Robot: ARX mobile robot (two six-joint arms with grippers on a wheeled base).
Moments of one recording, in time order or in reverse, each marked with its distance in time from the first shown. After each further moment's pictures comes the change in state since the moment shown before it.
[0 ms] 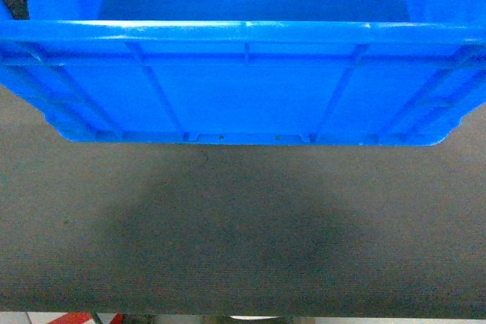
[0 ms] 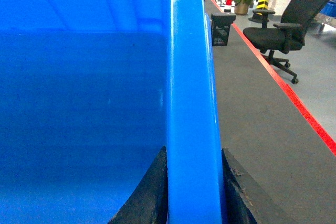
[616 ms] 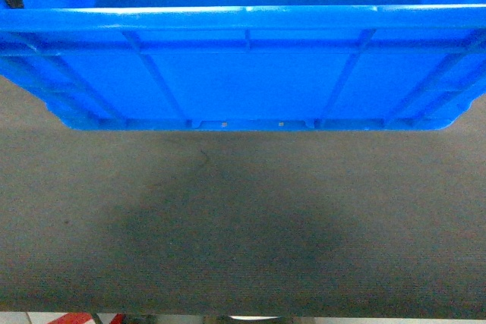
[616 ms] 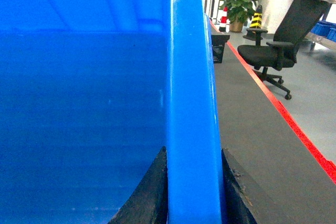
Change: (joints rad) left arm -0.002 -0.024 -0.006 0.010 -0.003 -0.005; right arm 0.011 -0.043 -0.030 0.060 0.021 -0.036
